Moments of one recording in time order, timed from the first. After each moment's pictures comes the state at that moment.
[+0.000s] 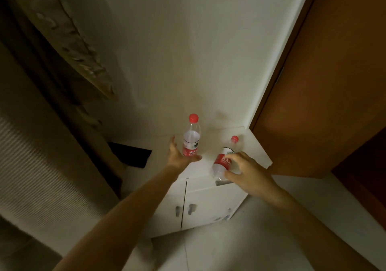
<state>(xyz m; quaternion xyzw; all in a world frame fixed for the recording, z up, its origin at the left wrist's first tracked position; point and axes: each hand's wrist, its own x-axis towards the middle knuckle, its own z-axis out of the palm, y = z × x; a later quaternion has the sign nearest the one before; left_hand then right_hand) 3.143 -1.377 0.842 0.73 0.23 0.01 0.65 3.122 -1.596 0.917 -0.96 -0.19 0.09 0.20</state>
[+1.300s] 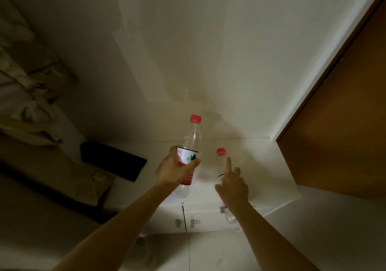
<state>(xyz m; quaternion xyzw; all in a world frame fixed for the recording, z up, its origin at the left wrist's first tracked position) 3.218 -1.375 0.817 0.85 0.28 0.02 0.45 3.271 -1.546 0.769 -0.98 -0.09 0.13 0.12</state>
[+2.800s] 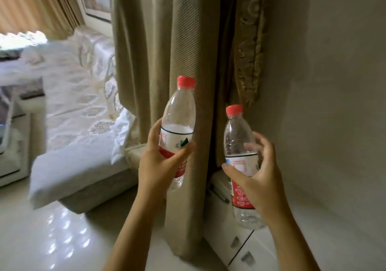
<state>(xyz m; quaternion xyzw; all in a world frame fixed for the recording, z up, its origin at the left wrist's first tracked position) 2.899 -1.432 1.009 0.60 0.46 0.54 0.36 3.094 -1.502 1.003 -0.61 -0.54 0.18 0.54</state>
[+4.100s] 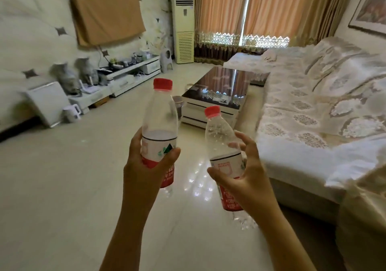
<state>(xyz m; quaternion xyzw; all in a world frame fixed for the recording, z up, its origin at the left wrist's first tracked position) 2.344 -1.776 1.009 0.22 0.71 0.67 0.01 2.476 -1.626 1.005 -0.18 -0.80 0.46 0.33</state>
